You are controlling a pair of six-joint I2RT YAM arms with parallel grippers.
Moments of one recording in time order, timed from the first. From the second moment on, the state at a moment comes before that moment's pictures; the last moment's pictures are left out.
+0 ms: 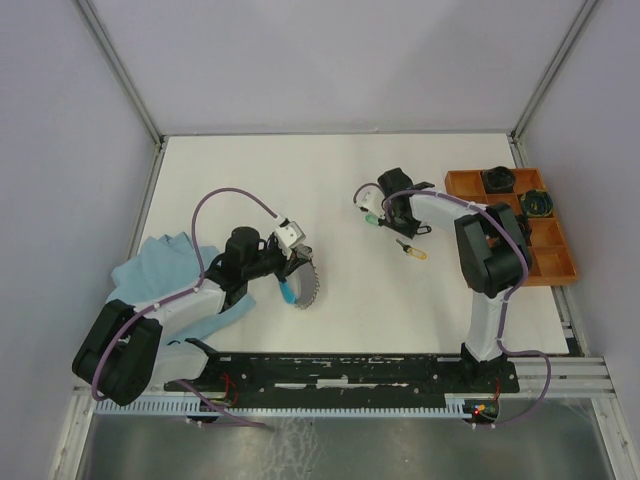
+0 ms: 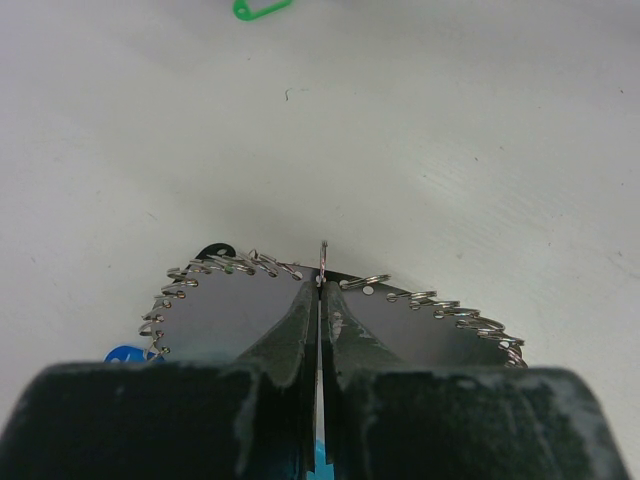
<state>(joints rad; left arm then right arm) -0.50 1.23 0.44 0.37 0.47 0.21 0.40 1.97 1.31 -0.60 0.23 -0.69</state>
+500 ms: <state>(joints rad) -0.51 1.23 0.44 0.37 0.48 0.21 0.40 1.98 1.33 -0.60 0.24 -0.67</state>
